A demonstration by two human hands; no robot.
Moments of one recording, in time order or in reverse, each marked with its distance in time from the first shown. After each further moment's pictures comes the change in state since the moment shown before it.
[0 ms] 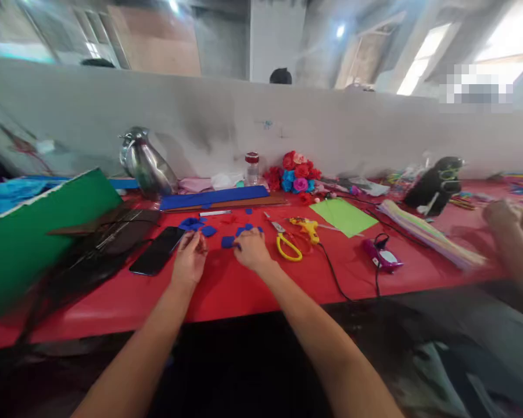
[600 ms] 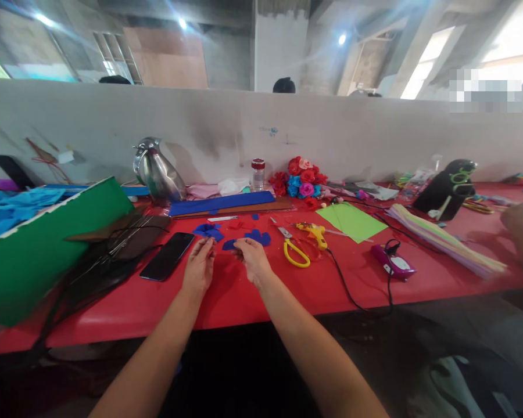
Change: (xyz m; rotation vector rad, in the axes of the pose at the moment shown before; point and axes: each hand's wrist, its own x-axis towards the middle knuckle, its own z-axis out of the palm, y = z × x) left_hand -0.002 -0.003 0.001 0.139 0.054 -0.010; right_hand 0.007 -0.032 0.016 1.454 0.286 0.493
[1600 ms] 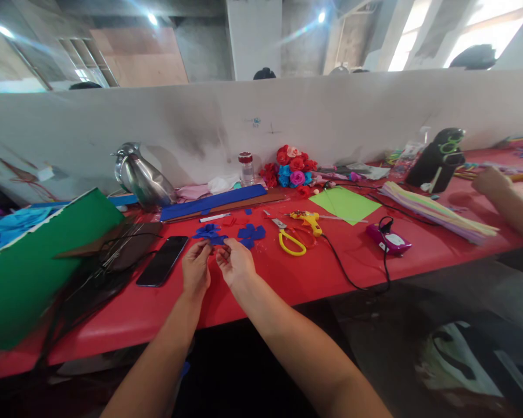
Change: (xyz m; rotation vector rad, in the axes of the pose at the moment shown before) left_hand -0.006 -0.003 0.004 0.235 -0.049 0.164; right_hand -0.033 -0.030 0.030 0.960 0.202 0.460
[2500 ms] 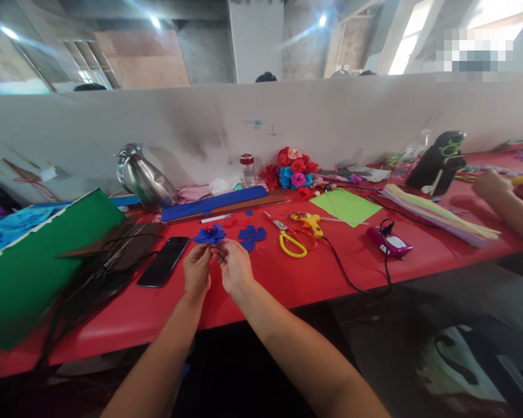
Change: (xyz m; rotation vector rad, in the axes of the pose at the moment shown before) left_hand -0.003 -0.001 0.000 0.009 -0.021 0.049; right_hand -0.001 0.008 -0.004 -0.095 -0.184 -0.126
